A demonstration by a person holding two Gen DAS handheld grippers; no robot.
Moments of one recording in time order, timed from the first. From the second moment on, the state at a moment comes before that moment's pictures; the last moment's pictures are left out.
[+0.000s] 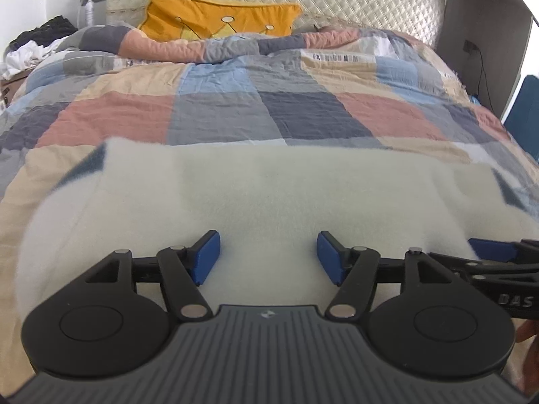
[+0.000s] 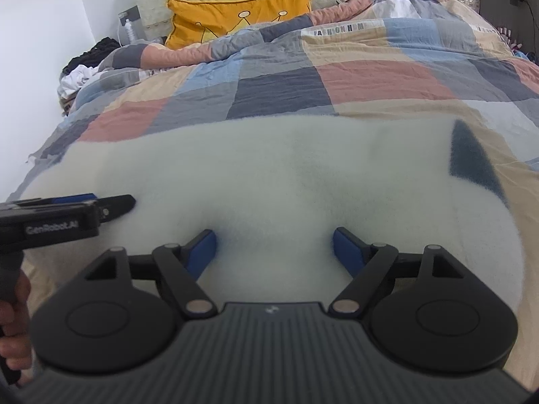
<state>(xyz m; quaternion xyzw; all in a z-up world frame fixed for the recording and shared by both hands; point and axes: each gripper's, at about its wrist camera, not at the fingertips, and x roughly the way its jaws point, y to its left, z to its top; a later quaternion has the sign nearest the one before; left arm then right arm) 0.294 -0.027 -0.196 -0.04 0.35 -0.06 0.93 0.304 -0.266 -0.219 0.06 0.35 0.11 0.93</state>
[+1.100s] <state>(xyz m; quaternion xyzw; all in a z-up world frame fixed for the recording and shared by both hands) 0.220 0.088 -0.254 -0.55 0.36 -0.01 0.75 0.276 -0.281 -0.269 0.50 0.41 0.19 0.74</state>
